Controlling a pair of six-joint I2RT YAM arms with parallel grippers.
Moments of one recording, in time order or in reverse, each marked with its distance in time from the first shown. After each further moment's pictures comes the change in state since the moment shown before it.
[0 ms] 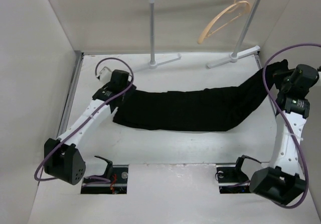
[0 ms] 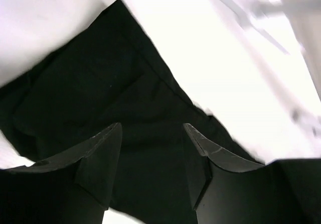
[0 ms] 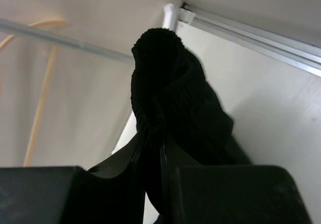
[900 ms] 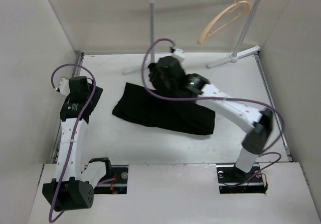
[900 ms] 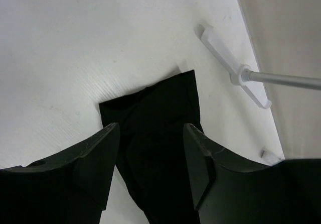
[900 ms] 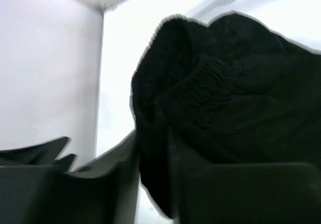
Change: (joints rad) left arm 0.375 -0.287 -0.003 -0.172 0.138 0.092; right arm 1.324 0.597 0.578 -0.108 0.396 0.026
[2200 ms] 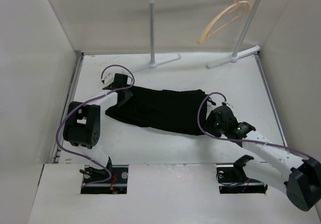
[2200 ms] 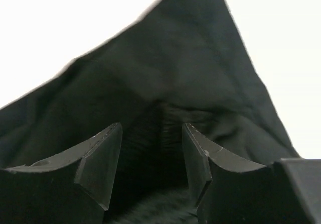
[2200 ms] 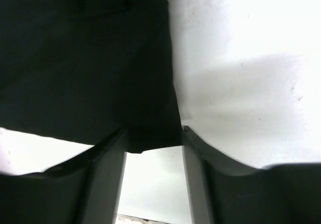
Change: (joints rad) left arm -0.280 0.706 -0.010 0.426 -0.092 0.118; right arm -0.342 -0.708 -1.215 0.086 -0.341 0.031
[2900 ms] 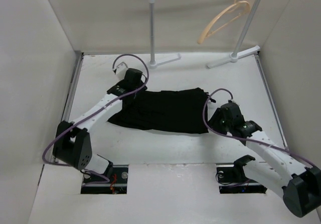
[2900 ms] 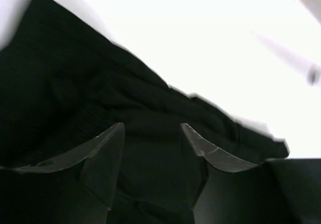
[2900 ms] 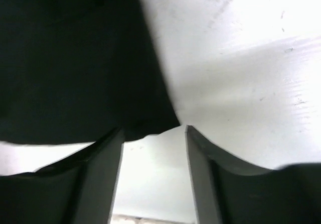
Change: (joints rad) left arm -0.221 -0.275 0.066 -0.098 -0.102 -0.034; right arm -0.129 -0.014 0.015 -0.069 -0.058 -0.063
